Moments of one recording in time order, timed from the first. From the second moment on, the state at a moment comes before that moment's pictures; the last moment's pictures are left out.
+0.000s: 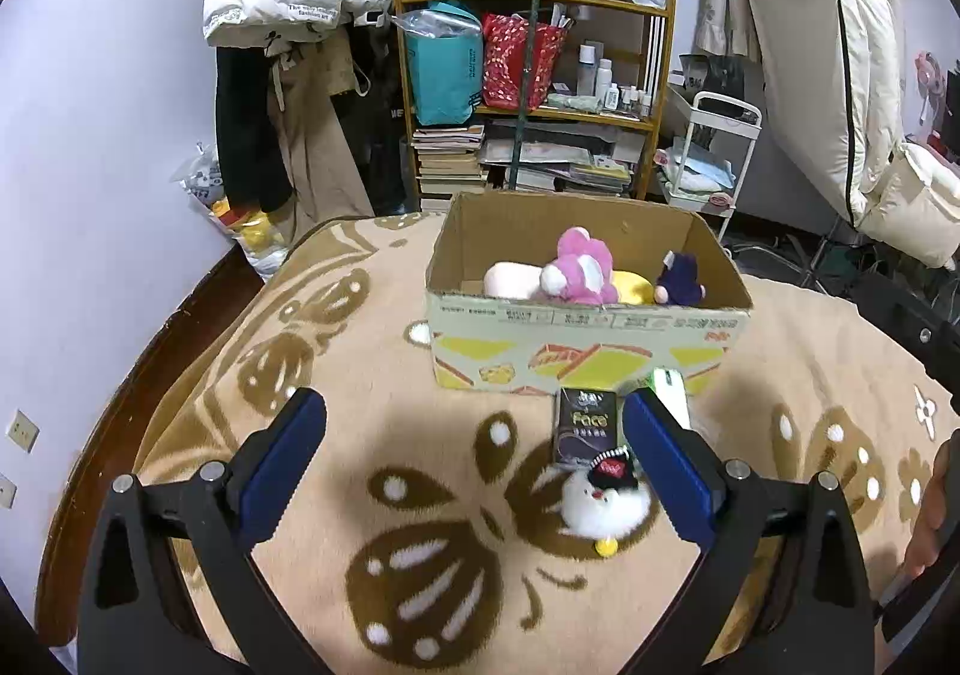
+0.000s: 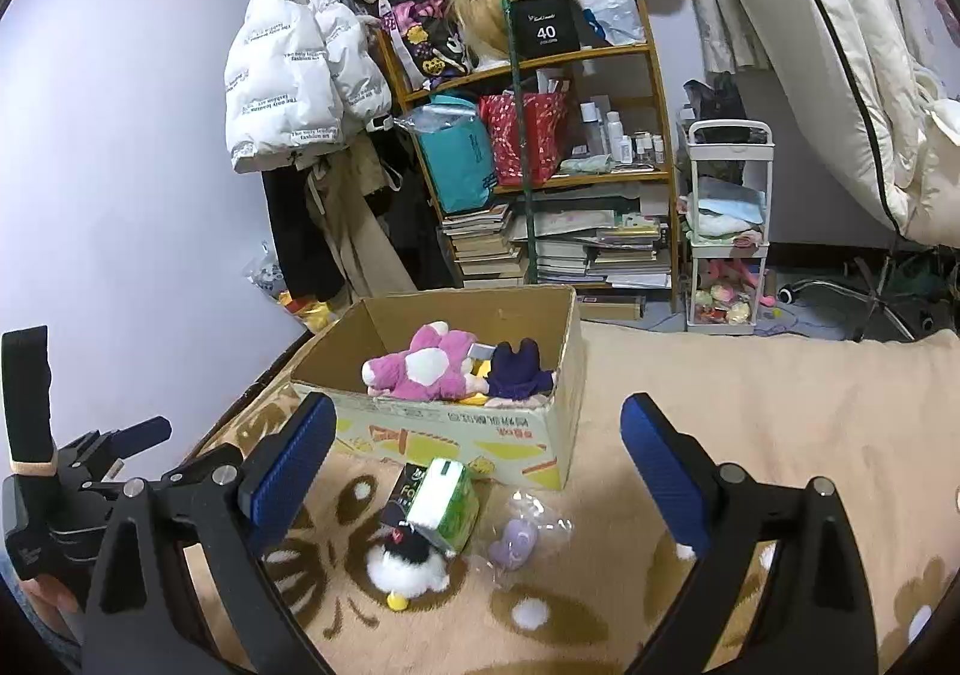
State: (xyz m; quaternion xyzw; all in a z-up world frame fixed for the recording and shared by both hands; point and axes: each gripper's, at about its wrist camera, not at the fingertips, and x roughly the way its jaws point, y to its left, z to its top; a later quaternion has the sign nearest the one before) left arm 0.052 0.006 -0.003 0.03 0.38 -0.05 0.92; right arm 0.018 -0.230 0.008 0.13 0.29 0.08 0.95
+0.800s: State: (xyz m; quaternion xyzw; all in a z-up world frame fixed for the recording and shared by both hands) left arm 0.048 -0.011 -0.030 0.03 0.41 -0.07 0.91; right arm 0.019 -0.228 -0.034 0.10 0.35 0.07 0.93
